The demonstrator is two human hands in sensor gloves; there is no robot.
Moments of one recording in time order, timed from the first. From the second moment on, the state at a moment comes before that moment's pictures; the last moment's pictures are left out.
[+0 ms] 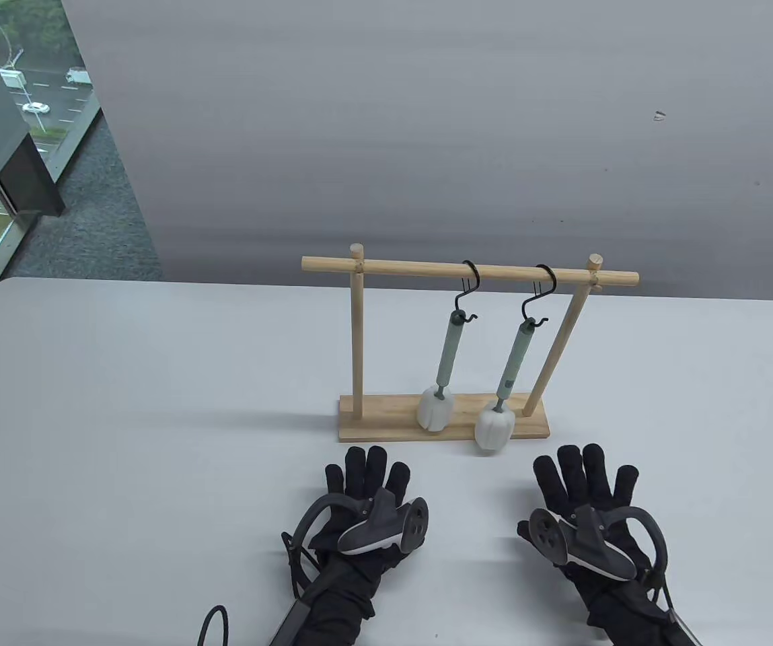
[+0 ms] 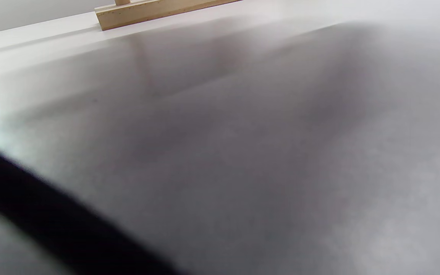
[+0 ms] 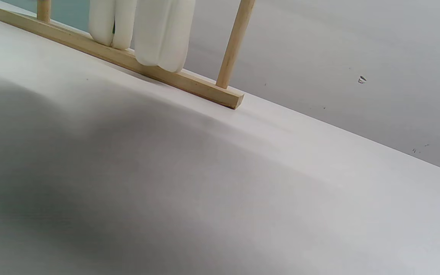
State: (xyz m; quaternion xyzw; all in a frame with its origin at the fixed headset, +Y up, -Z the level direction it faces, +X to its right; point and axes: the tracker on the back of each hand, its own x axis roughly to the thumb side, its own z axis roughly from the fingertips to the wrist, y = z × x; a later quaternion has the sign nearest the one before) left_hand -0.040 -0.769 -0.311 -0.17 -0.17 -0.12 0.96; right_hand 0.230 -0.757 -0.303 -0.11 -0.02 -0.98 0.15
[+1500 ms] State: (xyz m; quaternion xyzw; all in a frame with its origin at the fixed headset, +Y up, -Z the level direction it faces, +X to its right) left_hand -0.027 -0.711 -0.394 0.10 -0.09 0.47 0.87; right_hand 0.235 -0.758 -0.307 -0.13 -0.05 -0.99 0.07
